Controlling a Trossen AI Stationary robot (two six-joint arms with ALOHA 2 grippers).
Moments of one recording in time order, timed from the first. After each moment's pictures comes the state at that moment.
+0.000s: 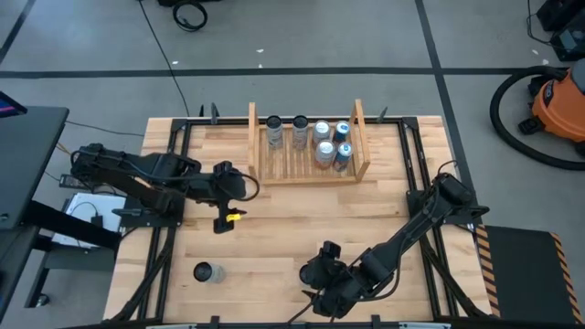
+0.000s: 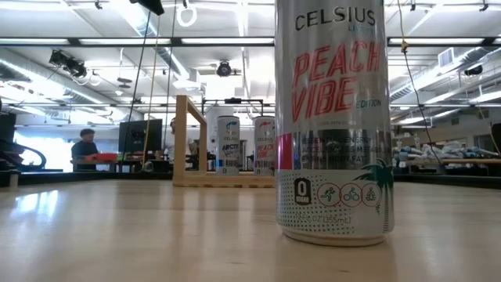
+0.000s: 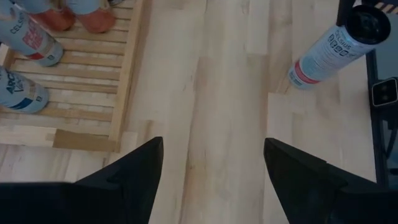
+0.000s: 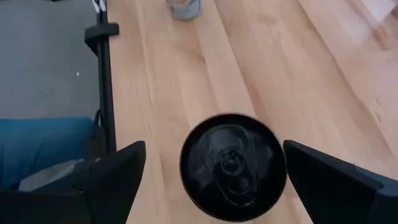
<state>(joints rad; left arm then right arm) -0.25 1.28 1.40 -1.07 -0.21 -0.31 0.69 1.93 1.61 -0.66 0.51 0.81</state>
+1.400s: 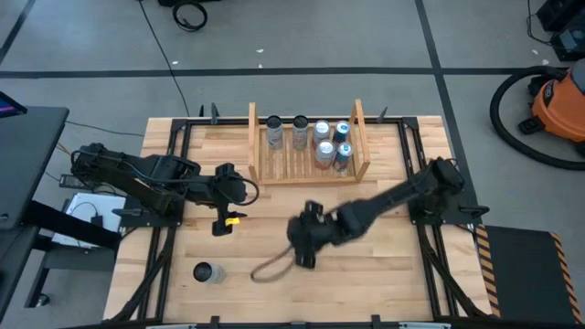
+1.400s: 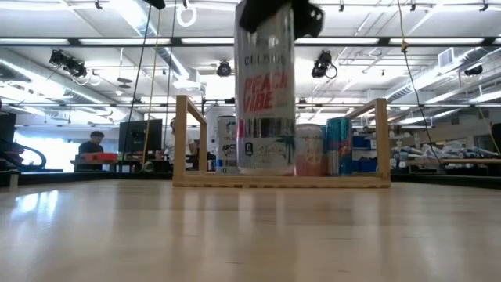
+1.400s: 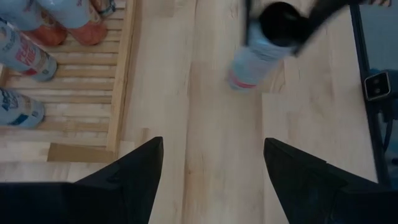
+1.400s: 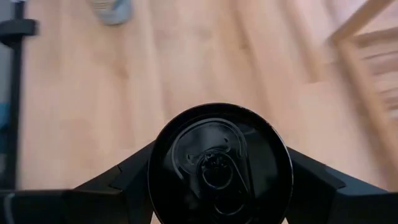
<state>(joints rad) -0.27 1.28 1.40 -1.05 -0.21 -0.26 0.38 1.88 1.61 -0.72 0.31 0.50</state>
